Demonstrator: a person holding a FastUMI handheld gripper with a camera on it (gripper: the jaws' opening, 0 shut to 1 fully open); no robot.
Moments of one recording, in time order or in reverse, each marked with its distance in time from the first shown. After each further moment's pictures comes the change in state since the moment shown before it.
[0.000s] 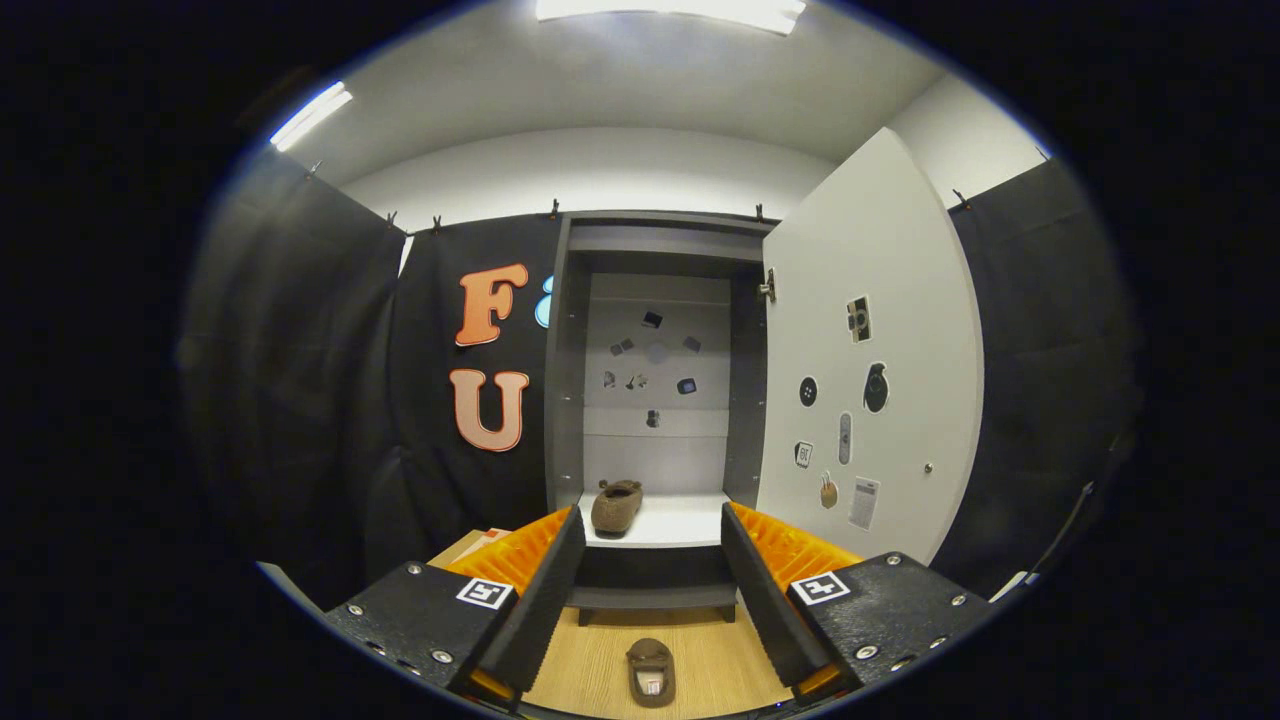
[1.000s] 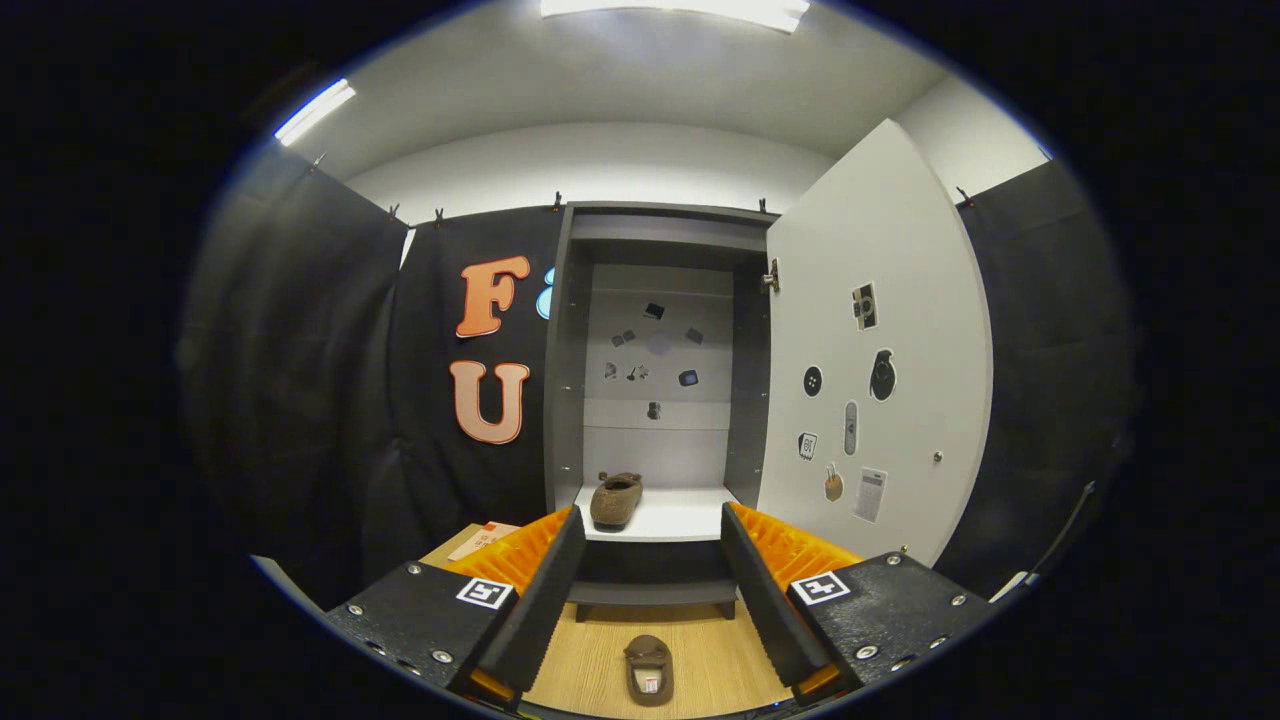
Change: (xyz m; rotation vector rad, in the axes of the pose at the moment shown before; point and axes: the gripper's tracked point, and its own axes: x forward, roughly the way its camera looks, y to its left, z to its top) arm 0.003 -0.002 -0.013 -0.006 0.011 0.003
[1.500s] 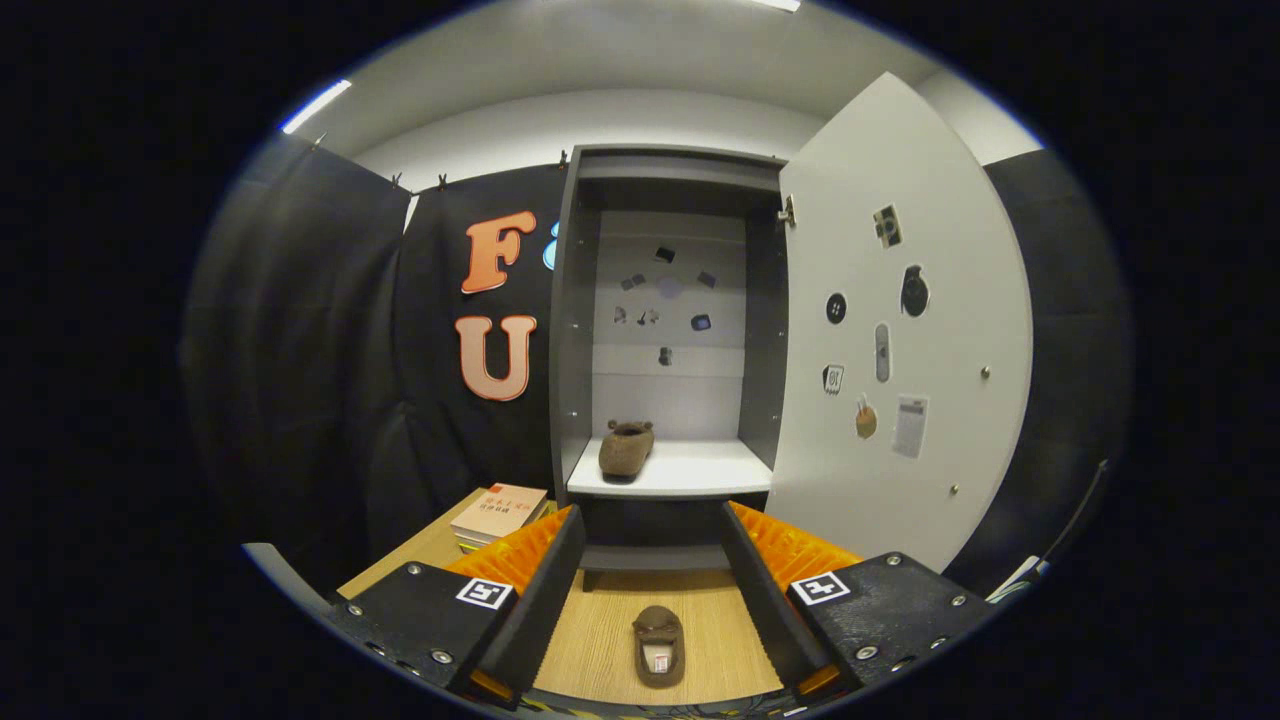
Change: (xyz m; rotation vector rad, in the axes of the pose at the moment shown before) arm 0.015 0.016 -0.092 0.004 0.150 0.045
